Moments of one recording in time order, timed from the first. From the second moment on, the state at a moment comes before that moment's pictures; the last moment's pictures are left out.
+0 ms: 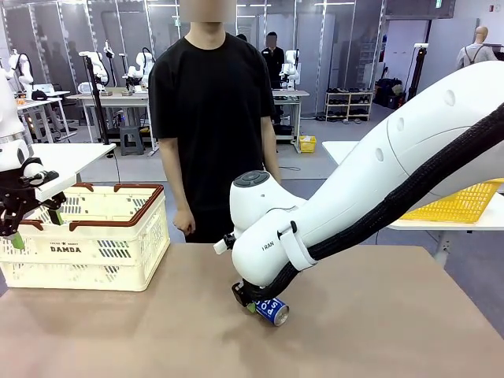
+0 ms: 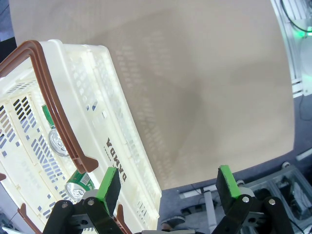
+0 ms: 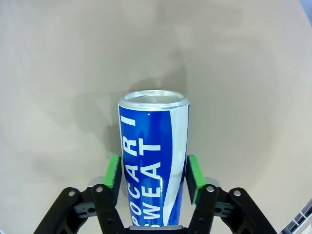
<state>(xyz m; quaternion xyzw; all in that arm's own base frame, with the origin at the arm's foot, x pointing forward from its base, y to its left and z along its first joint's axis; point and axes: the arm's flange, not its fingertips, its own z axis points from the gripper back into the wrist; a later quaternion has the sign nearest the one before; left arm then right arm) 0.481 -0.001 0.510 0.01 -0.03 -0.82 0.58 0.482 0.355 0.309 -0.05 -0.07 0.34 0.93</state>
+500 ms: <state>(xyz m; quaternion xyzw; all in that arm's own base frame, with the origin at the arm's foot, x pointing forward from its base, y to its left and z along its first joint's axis) 0.481 0.000 0.510 0.01 -0.03 -0.82 0.58 0.485 0.346 0.337 -0.07 -0.08 0.34 0.94</state>
